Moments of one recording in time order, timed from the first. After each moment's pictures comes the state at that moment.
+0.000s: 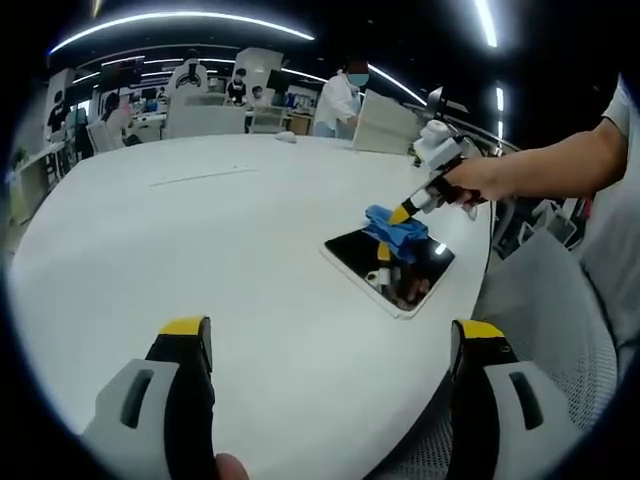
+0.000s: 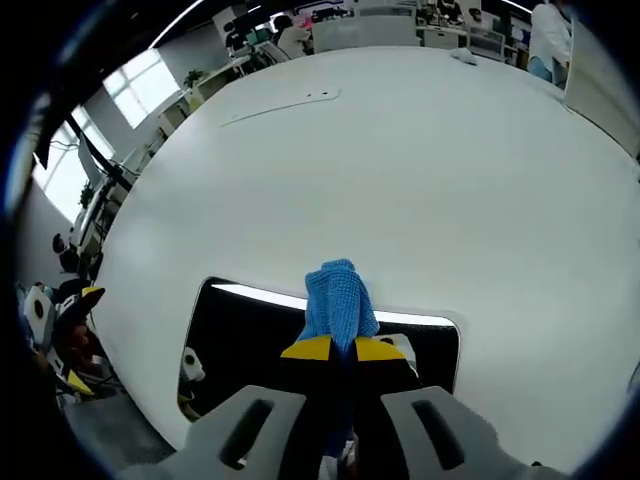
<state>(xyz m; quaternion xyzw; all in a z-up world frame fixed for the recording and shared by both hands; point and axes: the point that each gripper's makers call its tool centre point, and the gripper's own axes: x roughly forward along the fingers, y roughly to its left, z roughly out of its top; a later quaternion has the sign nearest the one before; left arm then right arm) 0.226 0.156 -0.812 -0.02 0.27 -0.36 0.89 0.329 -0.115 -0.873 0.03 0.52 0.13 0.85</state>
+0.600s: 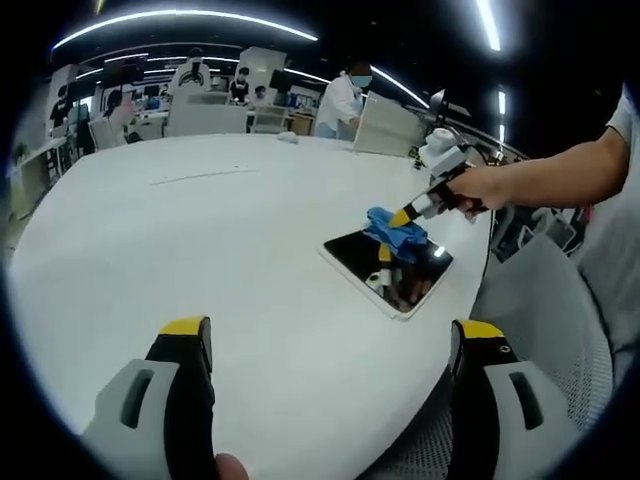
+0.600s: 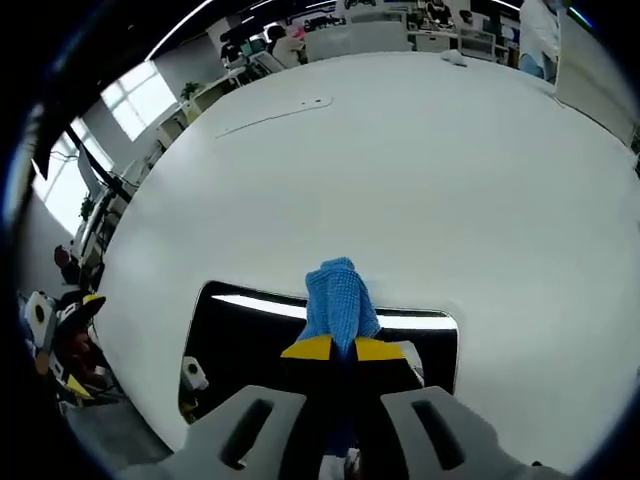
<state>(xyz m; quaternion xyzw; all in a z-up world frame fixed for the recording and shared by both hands) 0.222 0.154 -0.810 -0.02 0.28 -0.36 0.89 0.326 -0.117 -0.875 0.06 0.50 0.12 0.85</state>
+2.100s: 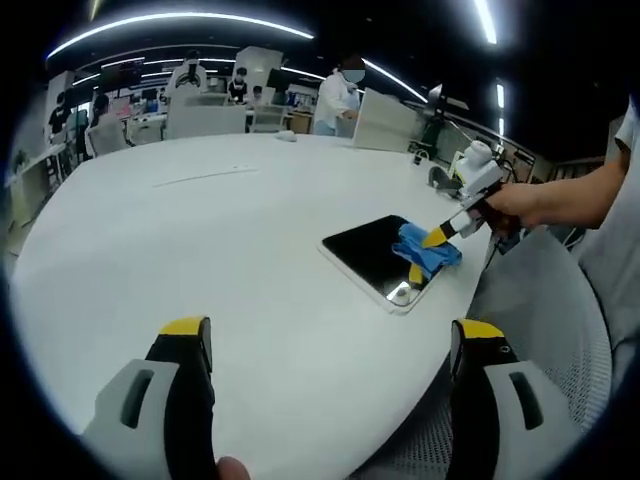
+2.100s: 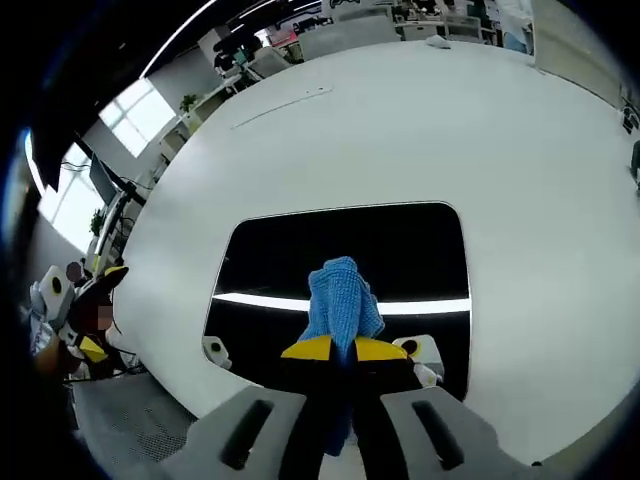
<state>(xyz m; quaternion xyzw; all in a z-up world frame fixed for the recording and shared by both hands) 0.219 0.160 -0.812 -0.01 0.28 -0.36 0.89 0.250 -0.114 -0.884 0.10 0.50 0.13 0.85</state>
